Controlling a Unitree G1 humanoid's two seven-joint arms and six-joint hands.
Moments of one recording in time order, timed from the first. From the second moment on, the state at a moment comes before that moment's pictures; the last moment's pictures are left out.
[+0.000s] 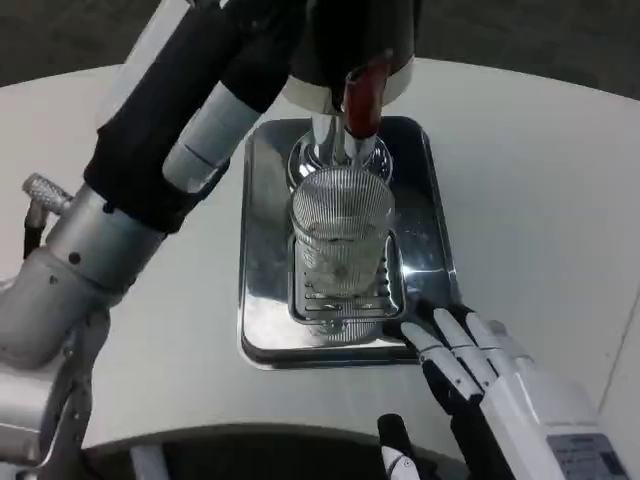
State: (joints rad) left arm -0.61 0.43 -0.01 -0.04 -0.34 -0.40 -0.44; right arm 0.50 -0.11 0.32 -0.76 -1.15 -0.05 0.03
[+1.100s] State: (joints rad) left arm -0.64 0.36 -0.01 0.04 -0.19 -0.28 -0.50; right arm 0.52 -0.10 0.29 -0.79 -1.13 -0.05 0.03
